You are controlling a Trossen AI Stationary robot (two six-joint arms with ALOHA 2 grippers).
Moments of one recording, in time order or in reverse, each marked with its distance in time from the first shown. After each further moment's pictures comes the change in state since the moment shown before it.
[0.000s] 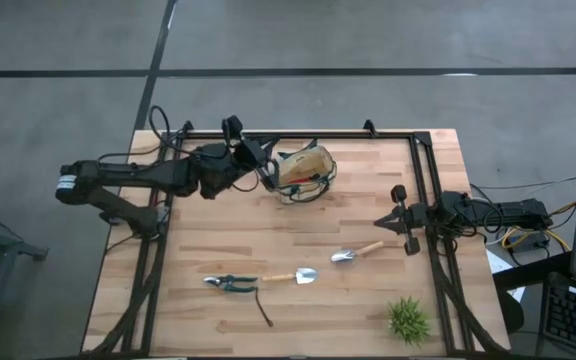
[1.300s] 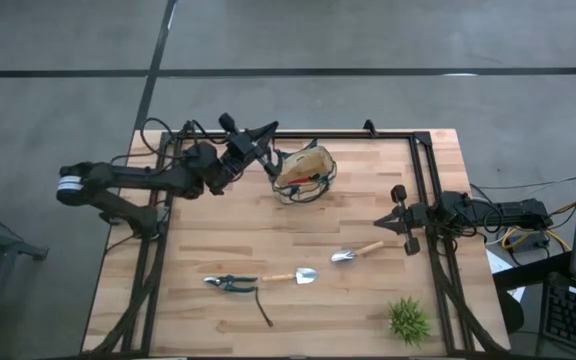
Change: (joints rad) left arm 0.083 0.007 -0.239 0.619 0.127 -0.007; right arm 0.000 -0.001 0.000 0.000 0.000 0.000
